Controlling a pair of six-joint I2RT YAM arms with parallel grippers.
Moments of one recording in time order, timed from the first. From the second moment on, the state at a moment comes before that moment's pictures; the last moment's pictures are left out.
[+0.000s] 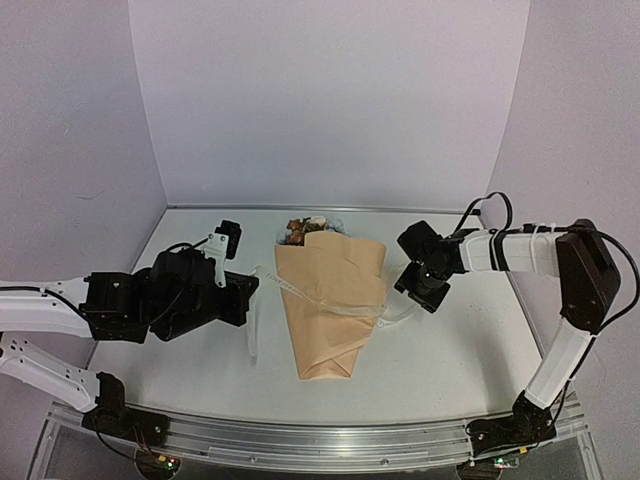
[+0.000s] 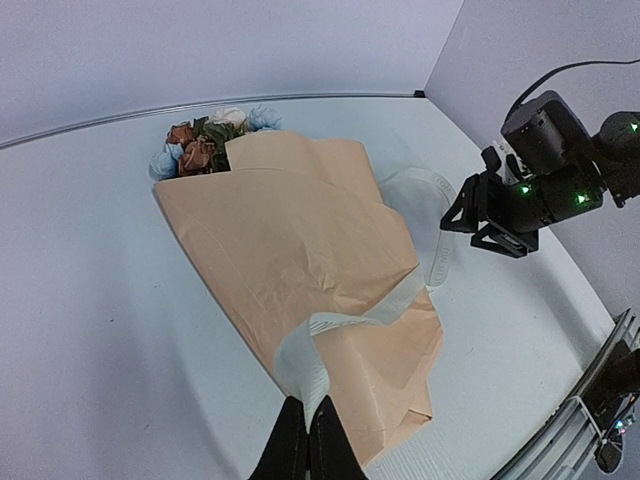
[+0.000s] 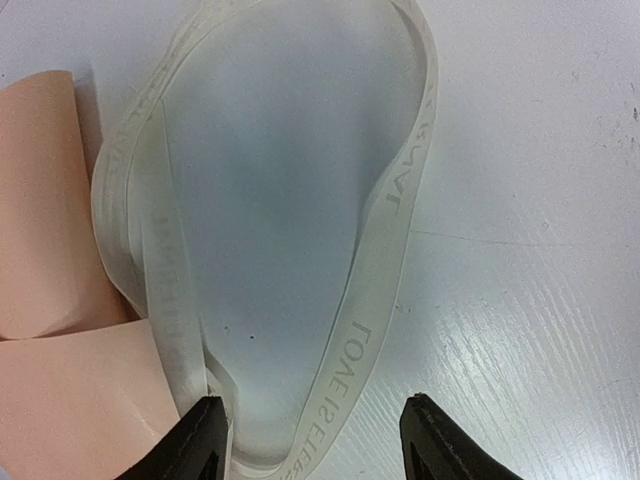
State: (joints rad) left arm -1.25 1.09 0.85 -0.28 -0.58 -0.58; right arm 0.61 1.75 1.14 -0.59 0.23 1.19
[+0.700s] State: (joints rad) left arm -1.18 1.08 0.83 -0.26 -0.53 -0.58; right arm 0.68 1.89 1.14 -0.57 0.27 1.37
